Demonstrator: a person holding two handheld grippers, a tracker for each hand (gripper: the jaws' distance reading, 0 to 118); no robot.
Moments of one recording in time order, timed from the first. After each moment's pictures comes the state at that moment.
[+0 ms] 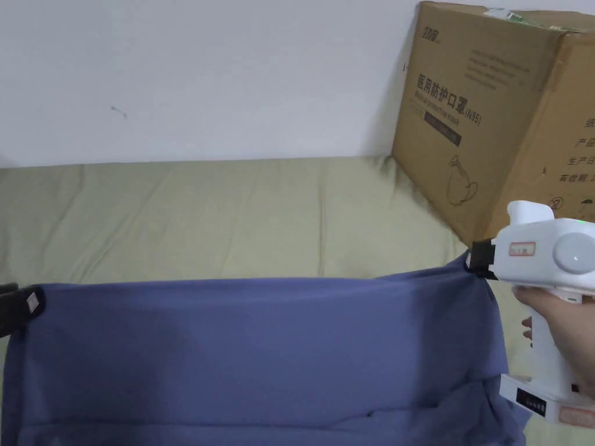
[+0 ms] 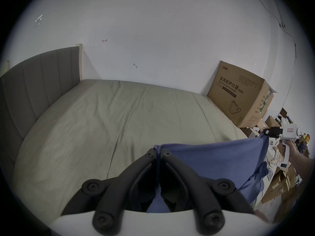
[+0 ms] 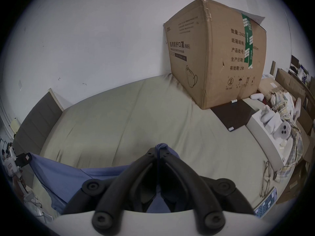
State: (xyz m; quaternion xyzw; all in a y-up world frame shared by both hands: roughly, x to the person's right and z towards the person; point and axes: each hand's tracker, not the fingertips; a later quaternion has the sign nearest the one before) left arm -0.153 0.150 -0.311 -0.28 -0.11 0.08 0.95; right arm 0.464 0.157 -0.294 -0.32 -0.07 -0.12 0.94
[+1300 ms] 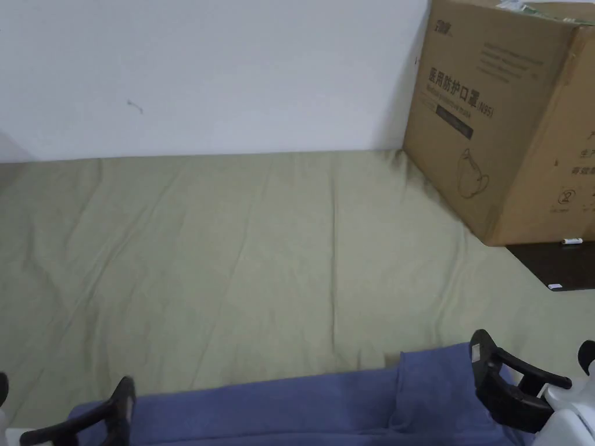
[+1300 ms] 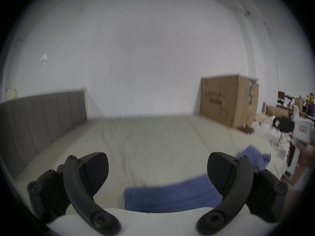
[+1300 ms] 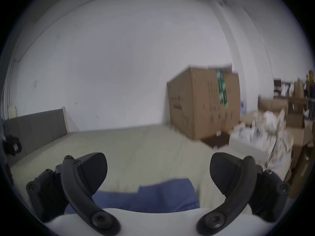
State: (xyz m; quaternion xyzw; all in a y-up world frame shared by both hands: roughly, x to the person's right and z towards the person) left arm -0.080 0.116 -0.112 -0.04 -0.09 -0.01 0.99; right arm 0.357 0.097 -0.075 0.00 -0.11 -0.03 0.99
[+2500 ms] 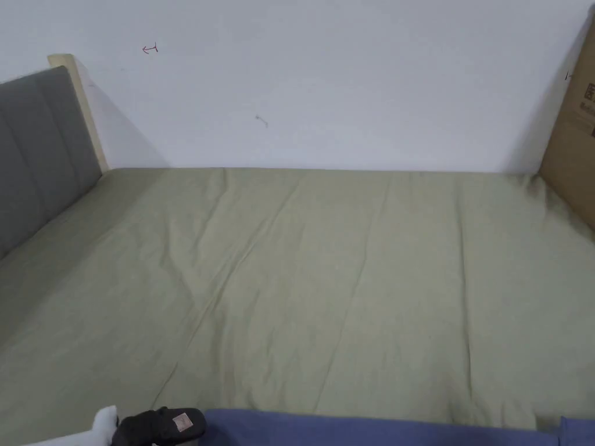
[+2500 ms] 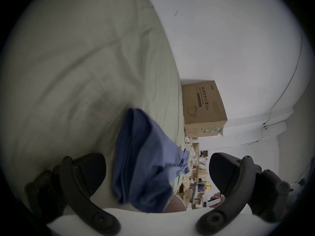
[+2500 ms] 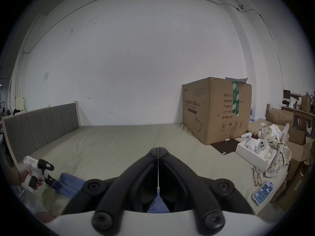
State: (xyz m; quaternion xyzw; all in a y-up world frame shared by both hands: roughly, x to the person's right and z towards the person) left arm -0.254 -0.058 -0.252 -0.43 -0.26 0.52 0.69; right arm 0.310 0.153 -0.066 -0.07 -0.06 -0.02 1.00
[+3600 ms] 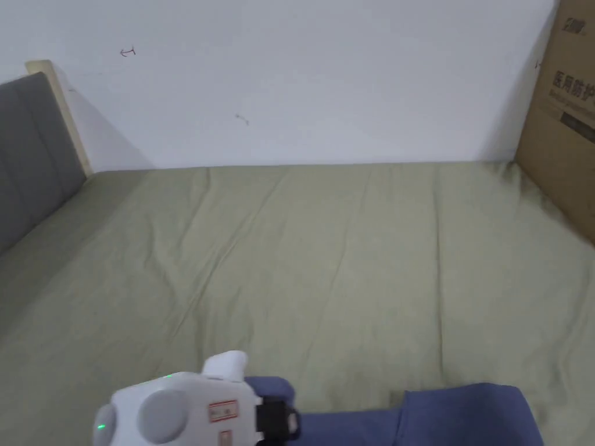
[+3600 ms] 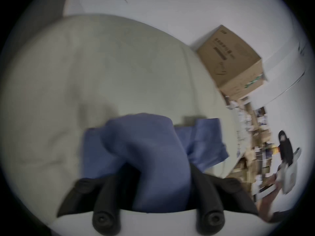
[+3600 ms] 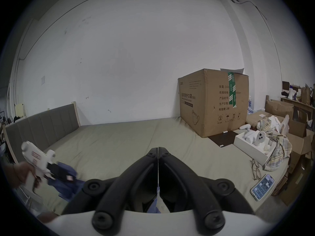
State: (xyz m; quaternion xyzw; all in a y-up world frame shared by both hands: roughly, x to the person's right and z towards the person) left arm -0.074 0.054 -0.252 -0.49 -0.23 0.21 0.81; right arm 0.342 0.152 -0.053 -0.09 -0.06 -0.05 0.99
